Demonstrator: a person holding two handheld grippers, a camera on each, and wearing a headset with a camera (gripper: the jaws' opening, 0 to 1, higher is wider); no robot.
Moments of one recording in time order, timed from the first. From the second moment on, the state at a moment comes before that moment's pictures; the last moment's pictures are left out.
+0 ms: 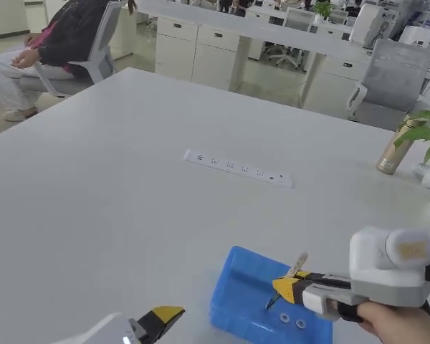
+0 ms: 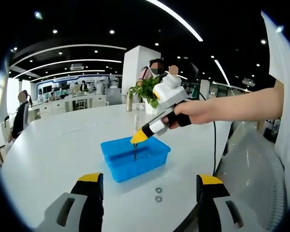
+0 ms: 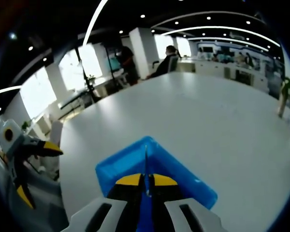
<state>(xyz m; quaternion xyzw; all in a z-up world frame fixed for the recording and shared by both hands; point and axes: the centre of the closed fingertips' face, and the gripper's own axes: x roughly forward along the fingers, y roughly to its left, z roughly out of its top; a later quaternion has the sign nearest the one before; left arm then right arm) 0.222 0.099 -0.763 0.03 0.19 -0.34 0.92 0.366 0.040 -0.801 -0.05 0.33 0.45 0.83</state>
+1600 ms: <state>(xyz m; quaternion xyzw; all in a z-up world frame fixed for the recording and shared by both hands) 0.220 0.097 -0.768 0.04 0.20 -0.35 0.91 0.320 0.047 -0.742 -0.08 0.26 0.50 0.82</state>
